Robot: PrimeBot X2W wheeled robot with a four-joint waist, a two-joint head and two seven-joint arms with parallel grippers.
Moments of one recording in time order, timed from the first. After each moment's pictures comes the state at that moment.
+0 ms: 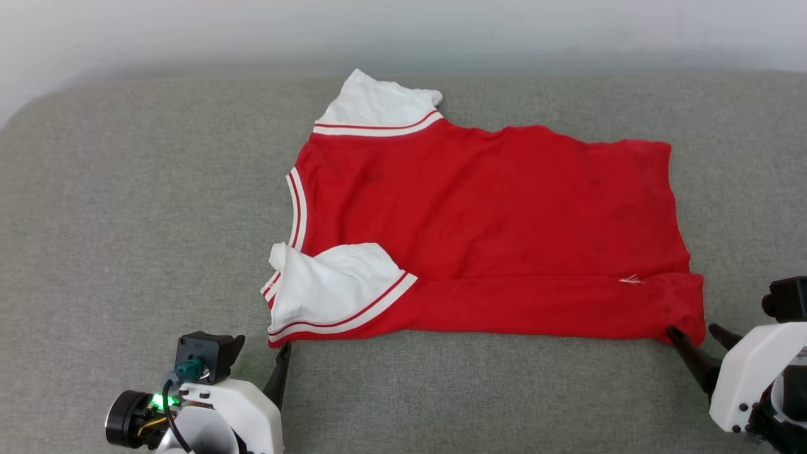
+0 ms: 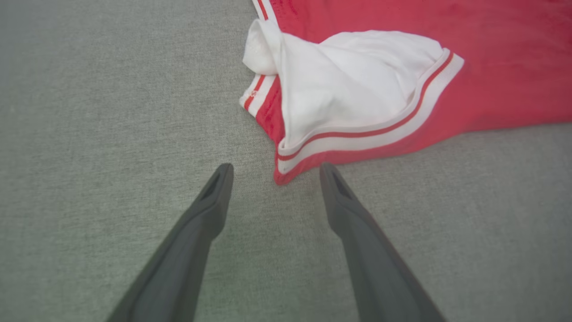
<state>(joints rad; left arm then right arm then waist) -0.12 0.53 -0.53 0.02 -0.59 0.28 0.12 -0.06 -0.24 -0.13 -0.05 0.44 0.13 0.71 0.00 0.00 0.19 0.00</state>
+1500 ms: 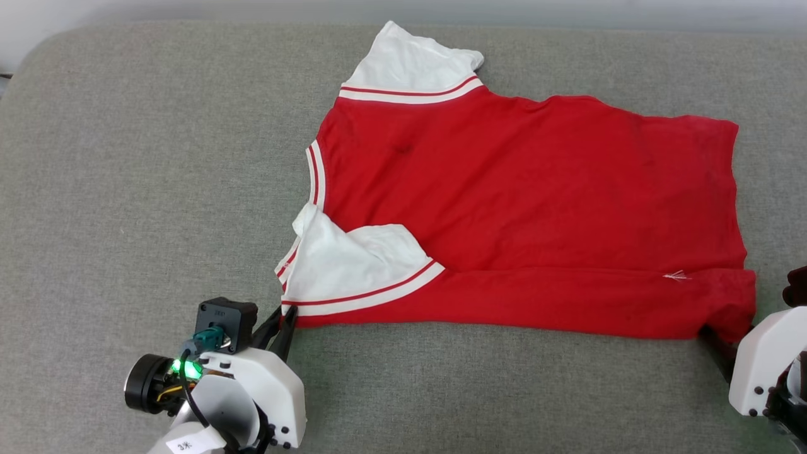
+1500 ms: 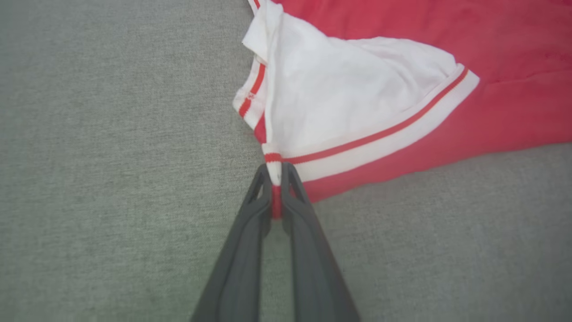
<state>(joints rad) -0.20 0.52 -0.57 -0.07 -0.58 0.32 0.20 -0.12 -0.24 -0.18 0.06 0.30 0.13 0.77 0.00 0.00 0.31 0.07</state>
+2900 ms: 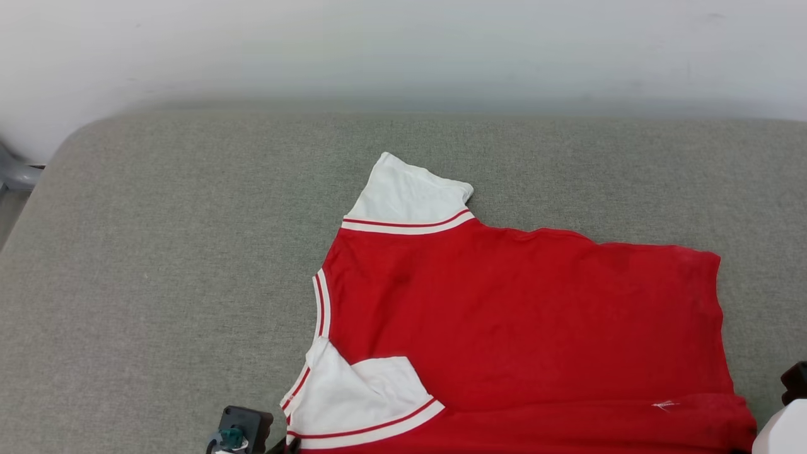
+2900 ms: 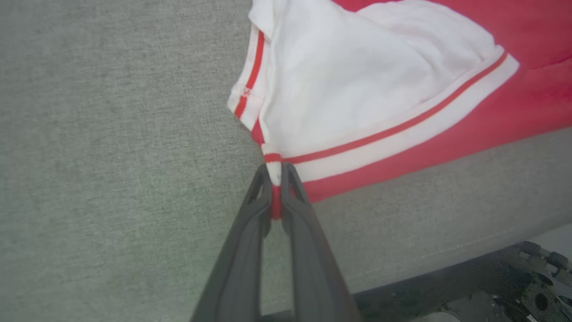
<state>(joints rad) 0.01 0.56 -0.66 -0.02 -0.62 0.32 0.24 0.12 -0.33 -0.18 -0.02 0.42 0.13 0.97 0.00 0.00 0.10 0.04</state>
